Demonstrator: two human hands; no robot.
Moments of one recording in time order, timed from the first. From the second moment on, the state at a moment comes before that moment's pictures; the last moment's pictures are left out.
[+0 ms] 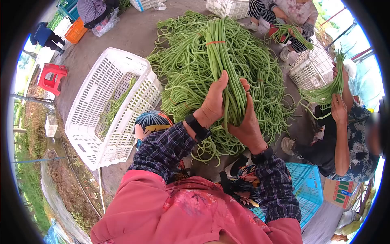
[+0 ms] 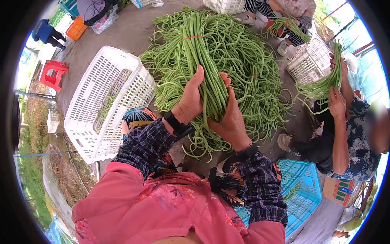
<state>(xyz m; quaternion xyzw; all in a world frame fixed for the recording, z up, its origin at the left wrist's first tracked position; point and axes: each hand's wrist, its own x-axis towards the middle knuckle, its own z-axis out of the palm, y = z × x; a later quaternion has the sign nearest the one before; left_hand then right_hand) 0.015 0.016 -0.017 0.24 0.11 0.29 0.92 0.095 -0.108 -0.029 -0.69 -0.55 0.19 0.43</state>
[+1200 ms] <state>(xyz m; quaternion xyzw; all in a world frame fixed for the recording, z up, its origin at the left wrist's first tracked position) 0.006 0.020 0.003 0.30 0.05 0.37 0.88 0.088 -0.111 -0.026 -0.60 -0.50 0.30 0.54</state>
